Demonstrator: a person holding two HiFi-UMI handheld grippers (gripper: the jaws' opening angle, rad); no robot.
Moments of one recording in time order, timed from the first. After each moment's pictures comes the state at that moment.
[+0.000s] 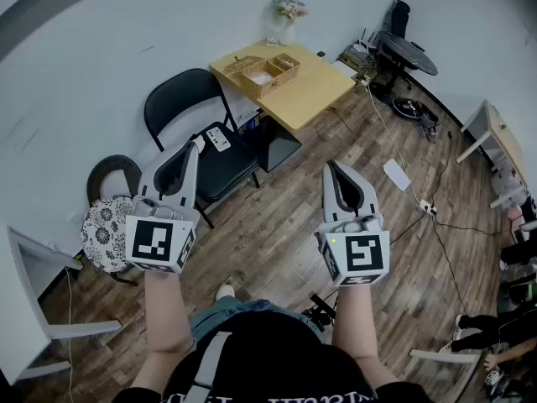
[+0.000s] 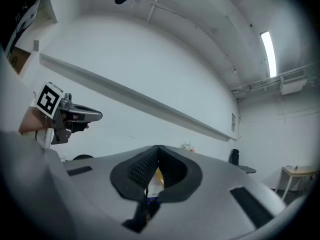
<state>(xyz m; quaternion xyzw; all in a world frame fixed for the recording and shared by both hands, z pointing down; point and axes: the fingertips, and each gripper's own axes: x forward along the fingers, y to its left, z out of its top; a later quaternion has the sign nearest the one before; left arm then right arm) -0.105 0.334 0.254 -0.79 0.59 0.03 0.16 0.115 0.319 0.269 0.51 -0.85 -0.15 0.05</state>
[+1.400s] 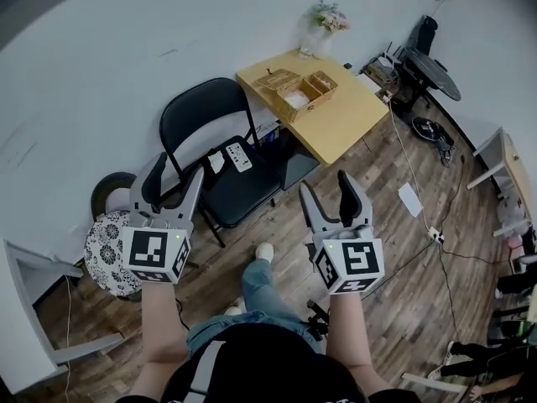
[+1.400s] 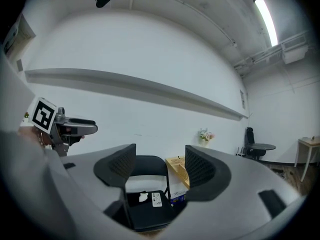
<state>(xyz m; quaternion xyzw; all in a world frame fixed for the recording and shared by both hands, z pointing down) -0.259 0.195 0.313 -0.76 0.64 0.00 0.08 -0.024 0.162 0.318 0.48 -0.87 -0.04 0.05</state>
